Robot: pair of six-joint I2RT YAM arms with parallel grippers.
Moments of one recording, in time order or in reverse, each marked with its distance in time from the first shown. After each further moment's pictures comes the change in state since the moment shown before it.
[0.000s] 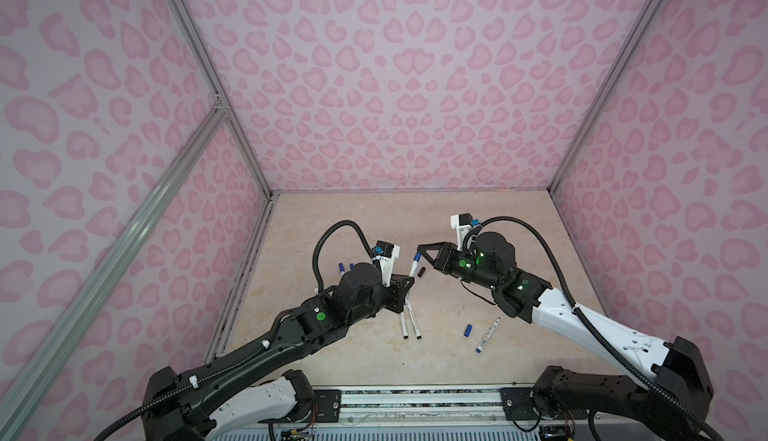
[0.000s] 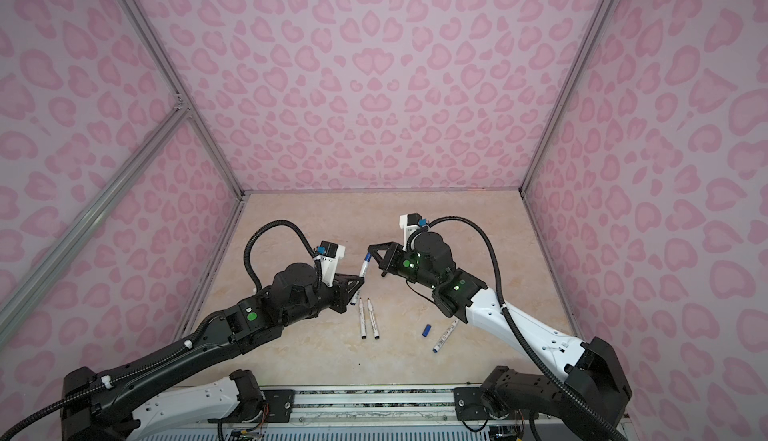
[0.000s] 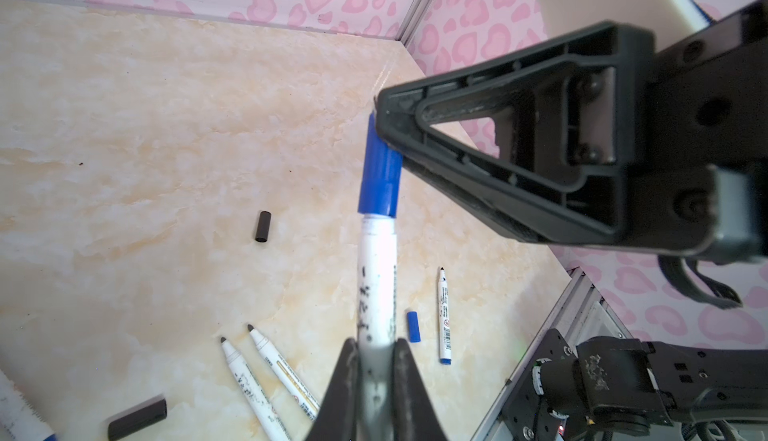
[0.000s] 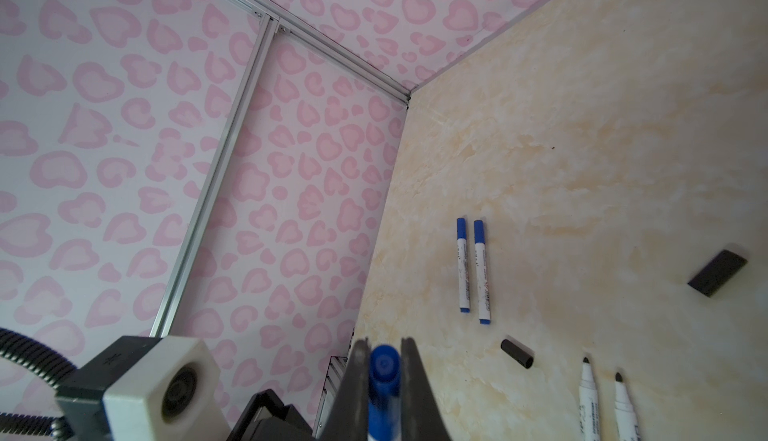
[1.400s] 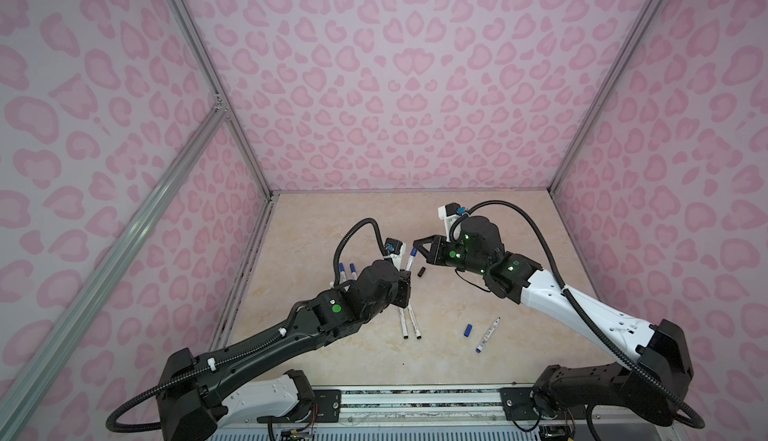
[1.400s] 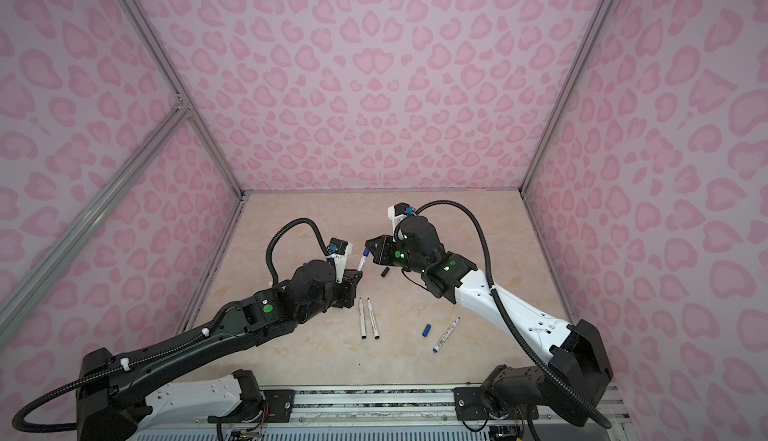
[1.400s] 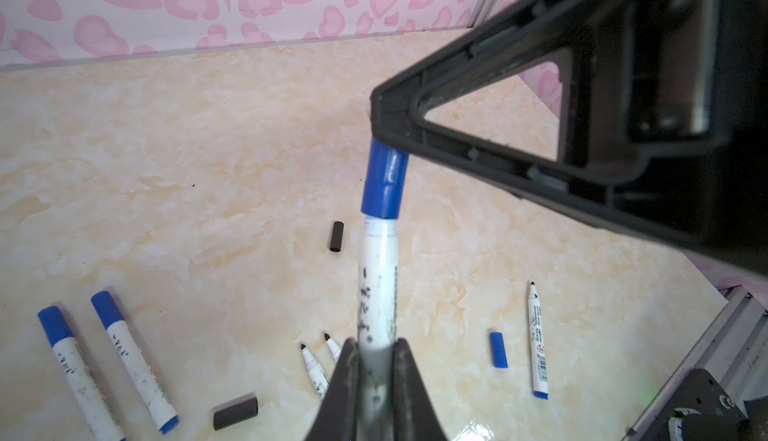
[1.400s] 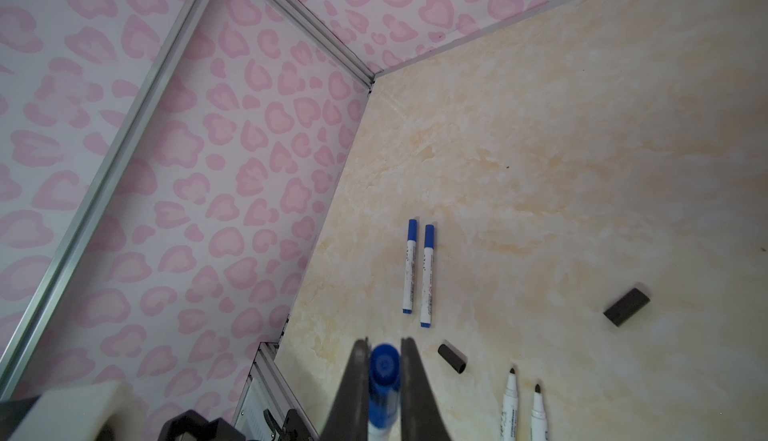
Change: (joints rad) left arm -0.049 0.116 0.090 -0.089 -0.242 0.104; right arm -0.013 0.119 0.171 -0.196 0.010 -0.205
